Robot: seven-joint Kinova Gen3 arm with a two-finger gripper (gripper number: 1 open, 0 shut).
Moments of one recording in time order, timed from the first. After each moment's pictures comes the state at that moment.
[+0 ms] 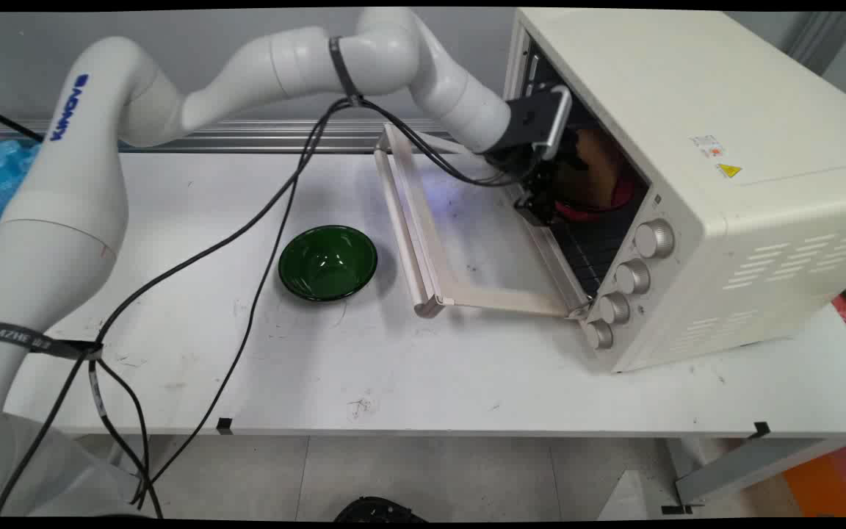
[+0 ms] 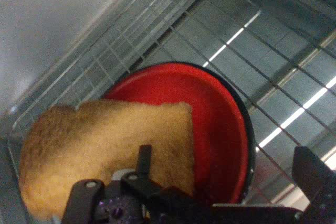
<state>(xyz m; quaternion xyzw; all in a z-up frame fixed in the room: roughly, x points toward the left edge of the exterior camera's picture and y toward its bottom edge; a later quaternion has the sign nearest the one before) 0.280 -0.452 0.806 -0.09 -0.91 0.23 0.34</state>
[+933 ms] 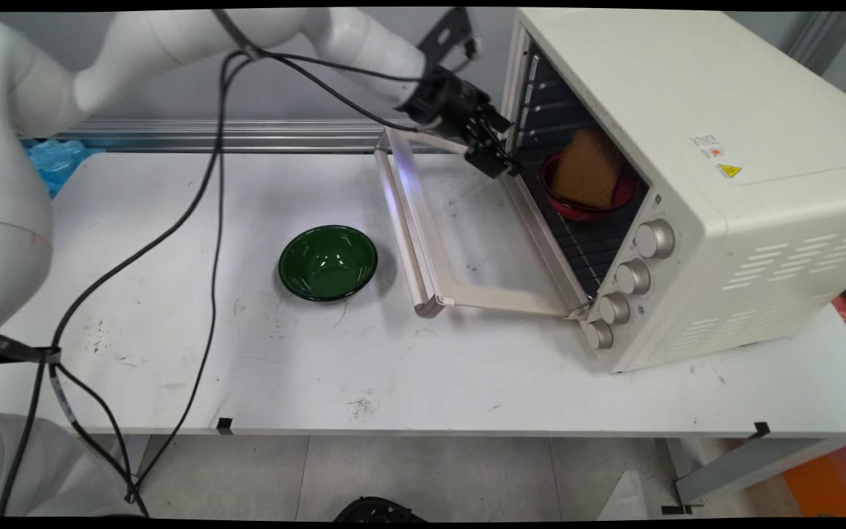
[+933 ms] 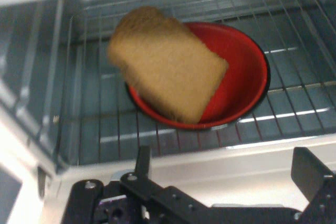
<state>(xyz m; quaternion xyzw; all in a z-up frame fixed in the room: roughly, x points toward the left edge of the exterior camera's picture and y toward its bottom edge) 0.387 -0.413 0.863 0.20 -0.88 0.15 0.40</state>
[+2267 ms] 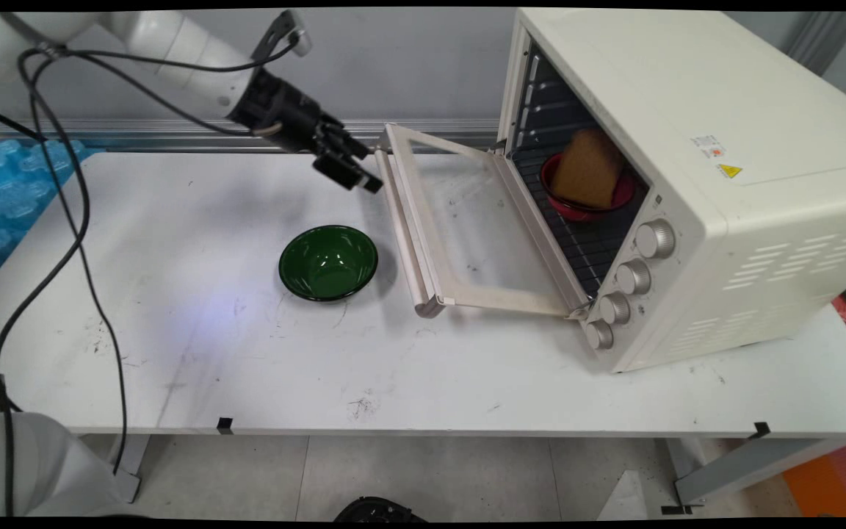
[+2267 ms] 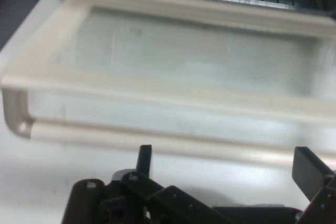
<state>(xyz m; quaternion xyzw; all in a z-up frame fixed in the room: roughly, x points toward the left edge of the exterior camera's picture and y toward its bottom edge) 0.548 -0.308 0.871 0.33 -0.87 0.08 0.37</state>
